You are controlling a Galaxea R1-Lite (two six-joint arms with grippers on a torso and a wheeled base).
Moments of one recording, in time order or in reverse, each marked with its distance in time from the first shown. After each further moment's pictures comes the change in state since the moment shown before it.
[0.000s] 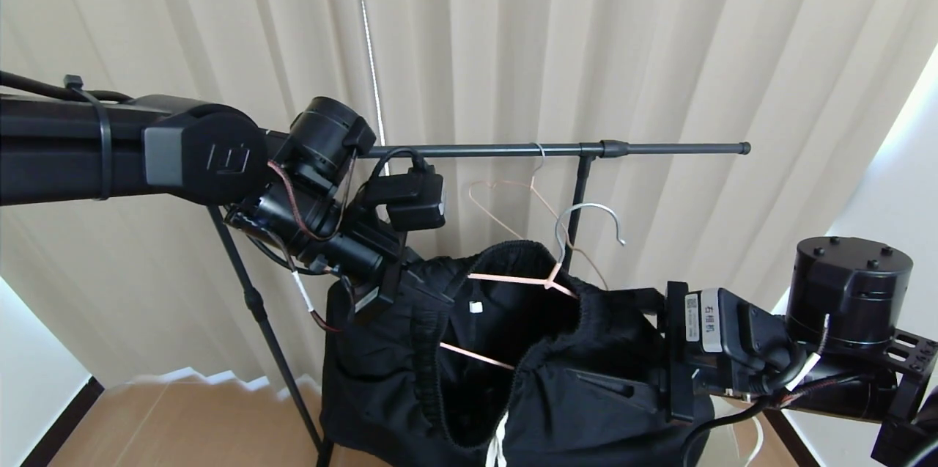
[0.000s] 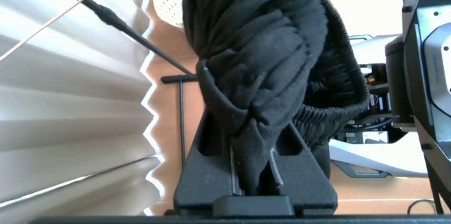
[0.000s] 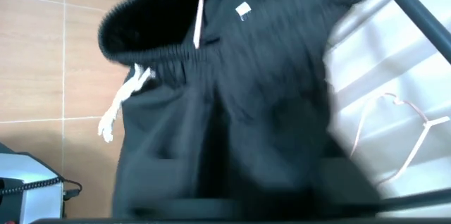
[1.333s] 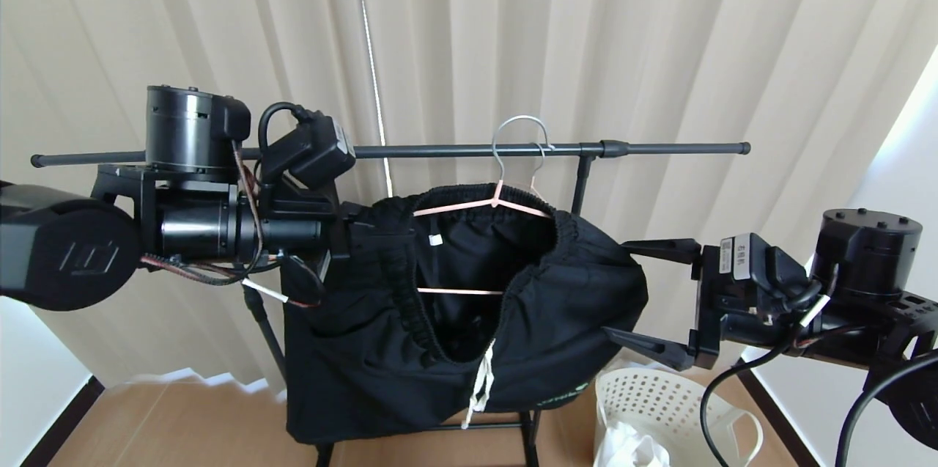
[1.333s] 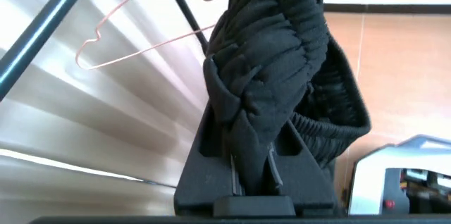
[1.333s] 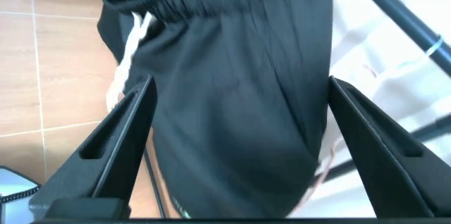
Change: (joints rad) left arm 0.133 -0.233 0.516 -0.858 -0.031 -0.405; right arm -0.248 0.068 -0.075 -0.001 0.147 0.028
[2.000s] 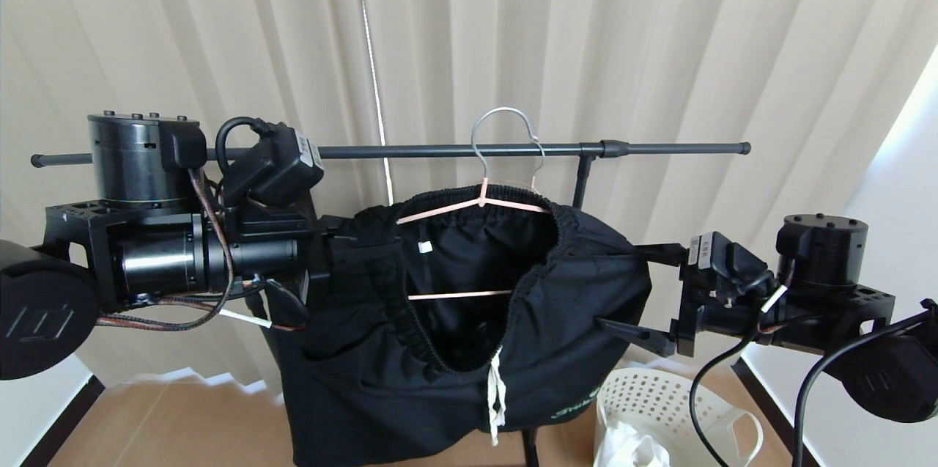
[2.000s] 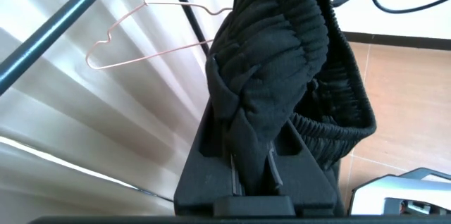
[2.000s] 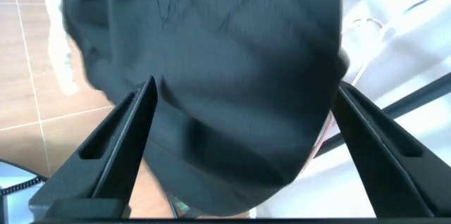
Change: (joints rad) left arm 0.006 -0.081 0.183 -0.199 0.005 -0.093; right arm -0.054 0.136 -0.067 -0.001 -0.010 -0.001
